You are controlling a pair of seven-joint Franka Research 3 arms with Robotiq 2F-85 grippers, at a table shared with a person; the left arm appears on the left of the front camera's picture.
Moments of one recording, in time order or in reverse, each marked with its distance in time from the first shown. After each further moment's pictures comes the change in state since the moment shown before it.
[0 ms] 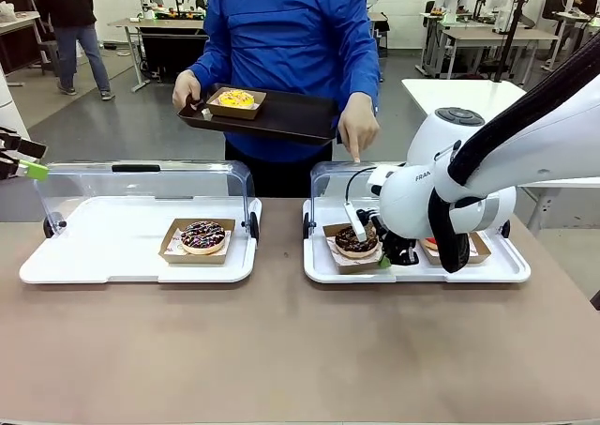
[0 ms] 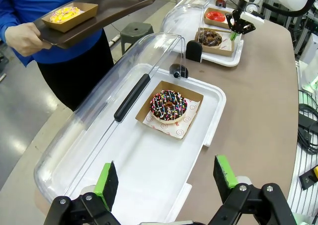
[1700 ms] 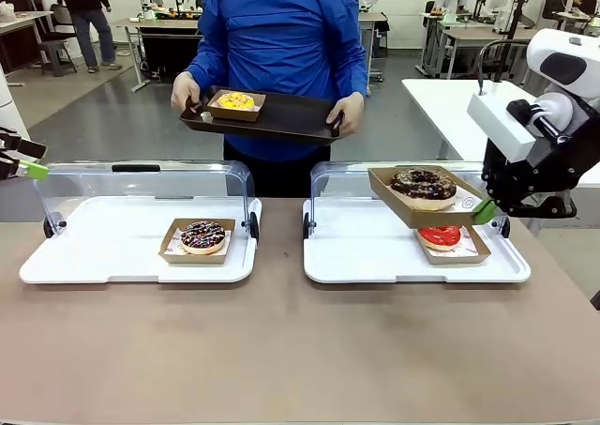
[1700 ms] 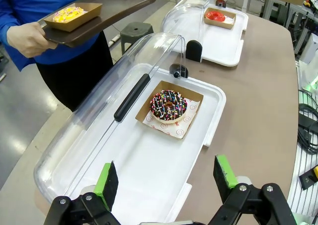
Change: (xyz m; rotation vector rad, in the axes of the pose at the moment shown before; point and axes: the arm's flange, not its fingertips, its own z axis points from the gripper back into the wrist) left arm 0.000 0.000 0.000 0.000 0.001 0.000; right arm -0.014 0.146 0.280 -0.104 -0.136 0.042
